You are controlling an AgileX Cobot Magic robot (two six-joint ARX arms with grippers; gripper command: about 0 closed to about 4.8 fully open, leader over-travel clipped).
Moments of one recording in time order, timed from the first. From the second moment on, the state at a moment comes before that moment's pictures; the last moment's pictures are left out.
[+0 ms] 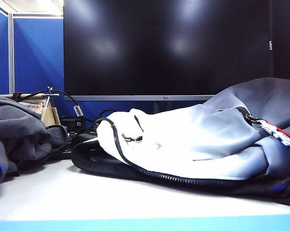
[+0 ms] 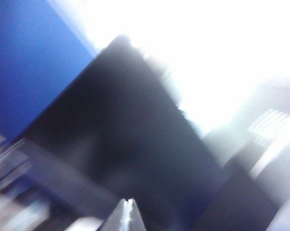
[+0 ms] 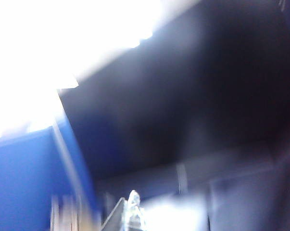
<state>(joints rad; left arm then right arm) 0.04 0.01 0.02 0.58 0.23 -0.96 0.01 0.00 0.03 0.50 -0.29 0.59</state>
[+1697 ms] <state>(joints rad) 0.01 0.34 0.36 0.21 0.00 -0.10 0.75 1.78 1.16 -0.10 0.23 0.23</state>
